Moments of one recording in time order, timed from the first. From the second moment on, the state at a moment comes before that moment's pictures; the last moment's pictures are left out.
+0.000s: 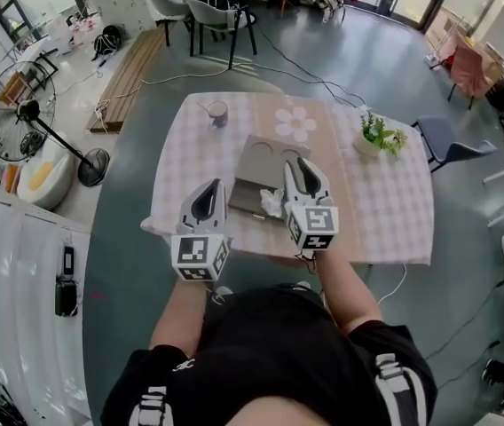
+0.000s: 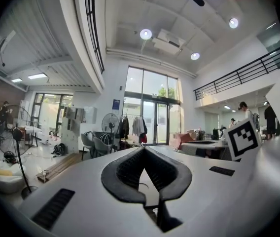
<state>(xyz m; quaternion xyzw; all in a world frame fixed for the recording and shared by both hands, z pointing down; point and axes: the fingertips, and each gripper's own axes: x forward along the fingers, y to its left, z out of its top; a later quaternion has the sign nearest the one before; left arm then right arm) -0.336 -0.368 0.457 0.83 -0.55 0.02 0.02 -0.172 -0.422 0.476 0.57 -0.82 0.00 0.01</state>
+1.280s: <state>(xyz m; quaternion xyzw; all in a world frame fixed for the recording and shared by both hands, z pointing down) -0.287 -0.367 0.445 0.86 -0.52 0.01 0.01 -0.132 -0.375 0.432 0.63 -0.77 -0.04 -0.05</state>
